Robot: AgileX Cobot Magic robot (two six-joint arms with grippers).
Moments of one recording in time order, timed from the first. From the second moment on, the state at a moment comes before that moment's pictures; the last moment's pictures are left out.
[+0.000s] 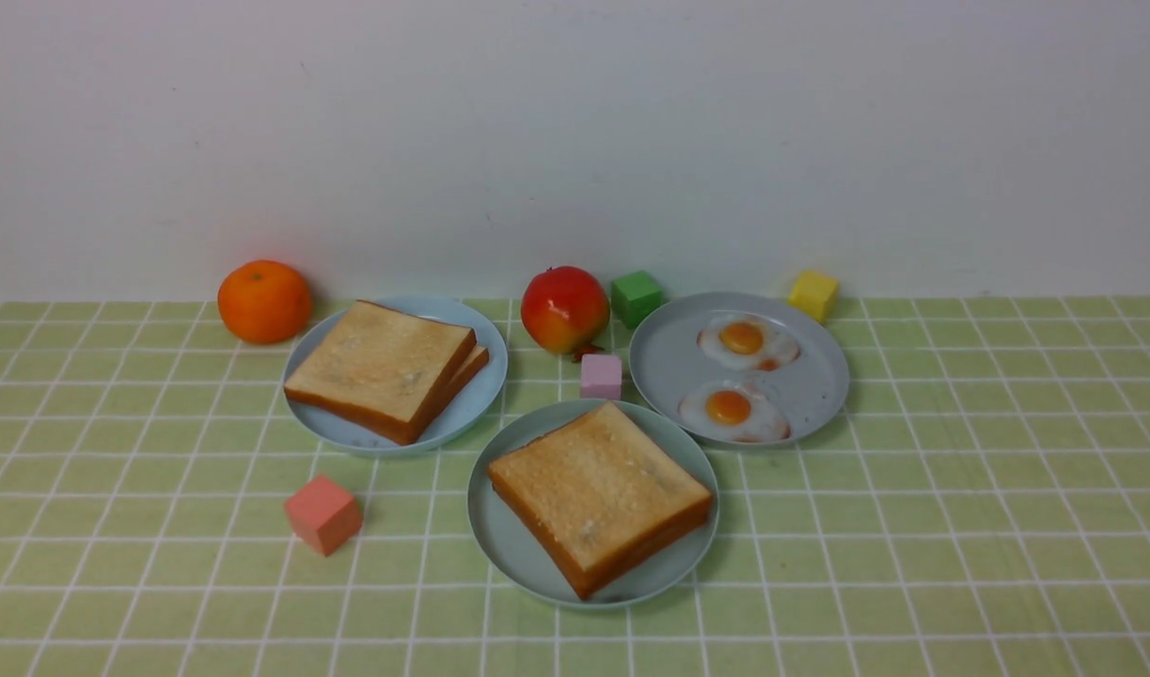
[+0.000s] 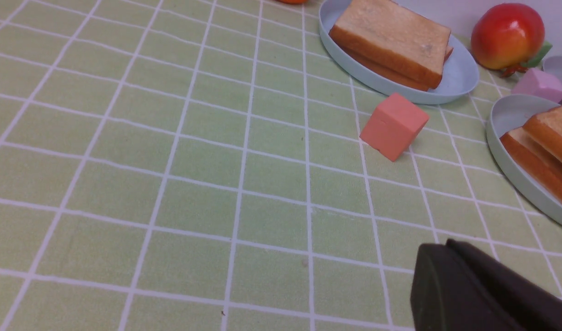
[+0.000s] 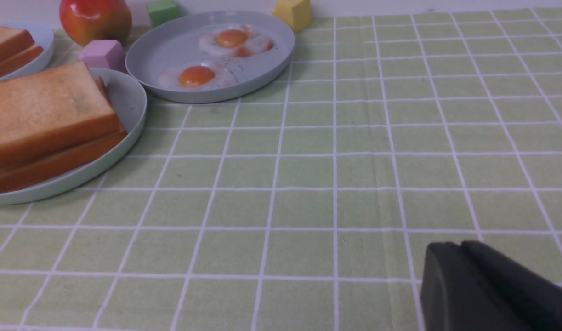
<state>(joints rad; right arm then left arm) 0.05 -0.01 0.02 0.14 0.39 -0.08 -0.07 -0.01 0.03 -0.08 0.38 -0.25</state>
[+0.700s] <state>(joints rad) 0.05 -0.01 0.02 0.14 0.39 -0.08 -0.07 -0.01 0.03 -0.07 0.38 -0.25</state>
